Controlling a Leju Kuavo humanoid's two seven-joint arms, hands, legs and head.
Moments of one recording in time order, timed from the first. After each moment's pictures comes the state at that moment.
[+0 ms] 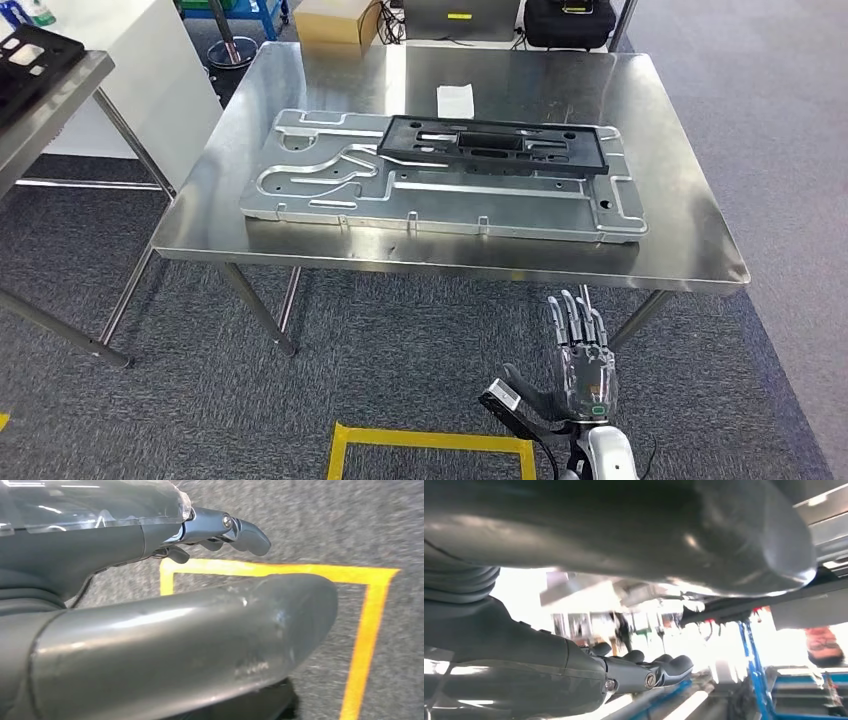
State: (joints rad) left arm -0.08 -0.10 1.22 -0.23 -1.20 -0.08 -0.48; right arm 0.07 0.01 0.13 -1.37 1.34 -0.69 -0.02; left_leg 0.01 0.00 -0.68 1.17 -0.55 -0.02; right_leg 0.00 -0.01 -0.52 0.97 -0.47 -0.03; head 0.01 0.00
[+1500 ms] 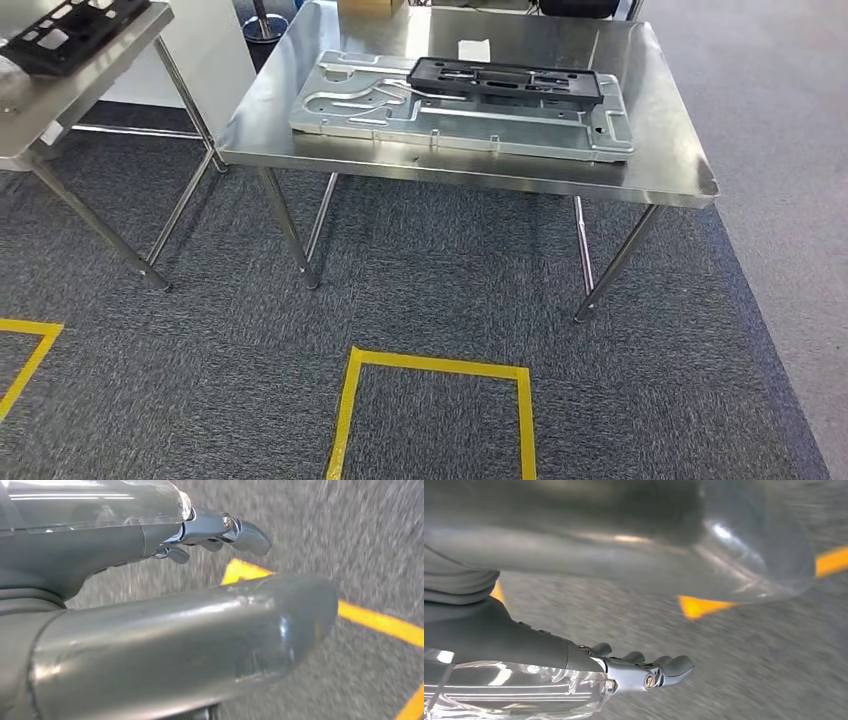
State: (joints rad) left arm -0.08 -0.15 1.39 -0.23 -1.13 -0.02 -0.54; right arm 0.00 0.25 -1.26 -0.40 0.75 -0.19 -0.28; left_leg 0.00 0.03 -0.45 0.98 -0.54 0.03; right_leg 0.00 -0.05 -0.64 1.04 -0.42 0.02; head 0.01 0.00
